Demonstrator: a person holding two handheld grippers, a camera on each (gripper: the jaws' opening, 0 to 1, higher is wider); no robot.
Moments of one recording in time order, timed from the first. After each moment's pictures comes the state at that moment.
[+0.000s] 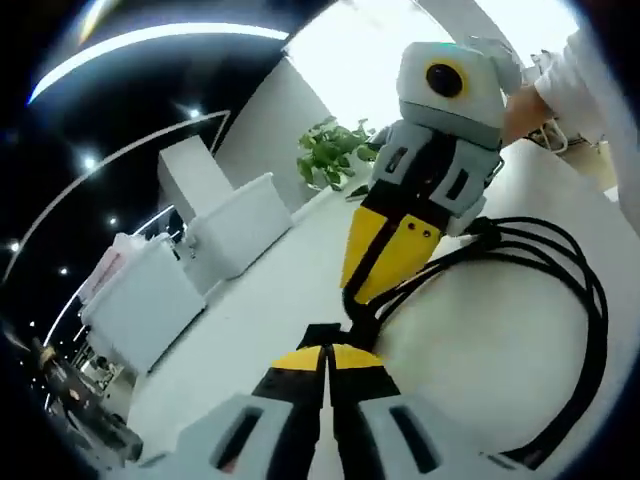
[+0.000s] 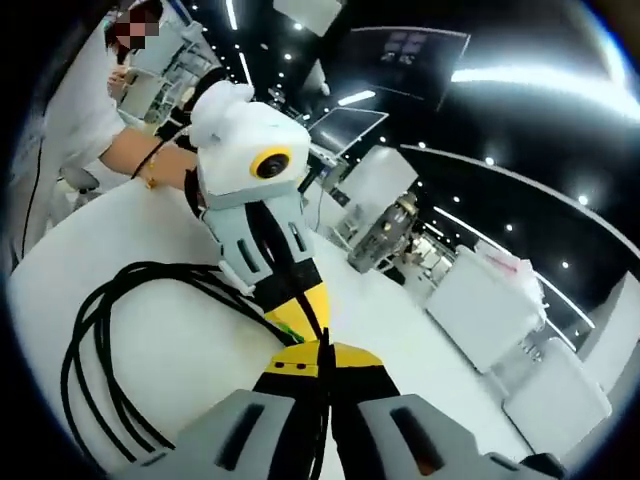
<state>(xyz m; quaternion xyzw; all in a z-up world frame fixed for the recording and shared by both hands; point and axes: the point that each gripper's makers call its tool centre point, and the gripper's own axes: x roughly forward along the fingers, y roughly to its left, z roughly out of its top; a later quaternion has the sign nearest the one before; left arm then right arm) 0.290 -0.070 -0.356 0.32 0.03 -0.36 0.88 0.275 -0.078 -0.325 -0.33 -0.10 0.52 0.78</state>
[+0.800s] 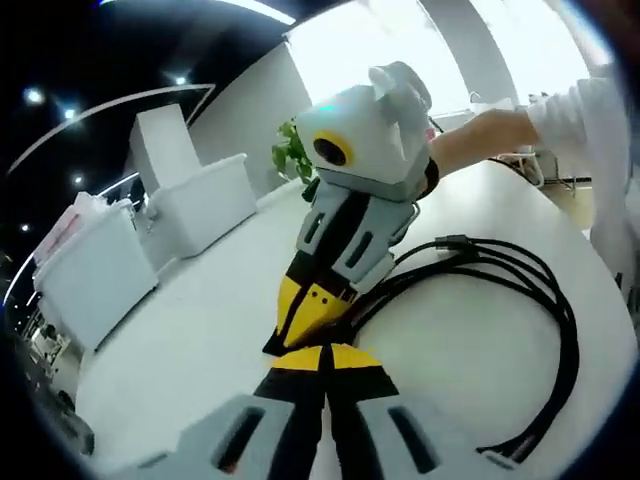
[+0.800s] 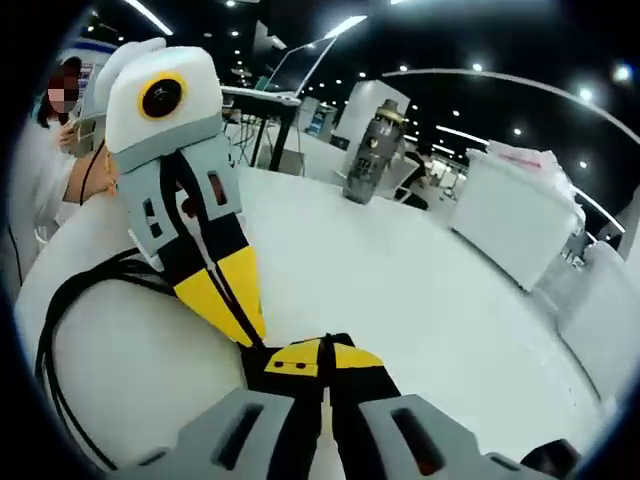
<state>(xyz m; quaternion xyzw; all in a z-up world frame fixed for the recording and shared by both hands) 0.295 -0.079 -0.365 0.24 0.10 -0.45 0.85 0.350 -0.061 -0.375 -0.27 0.10 0.52 0.80</state>
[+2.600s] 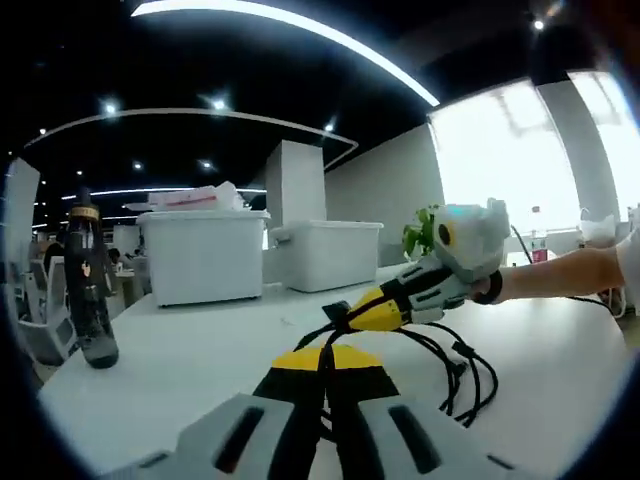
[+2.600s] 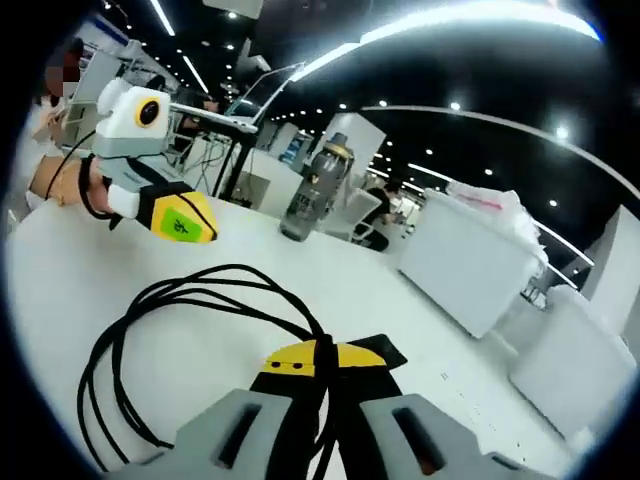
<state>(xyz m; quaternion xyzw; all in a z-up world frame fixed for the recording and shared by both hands) 0.347 0.012 -0.300 0.03 -0.03 -0.25 0.97 0.443 -0.060 -0.317 -0.28 -0.02 0.44 0.85</state>
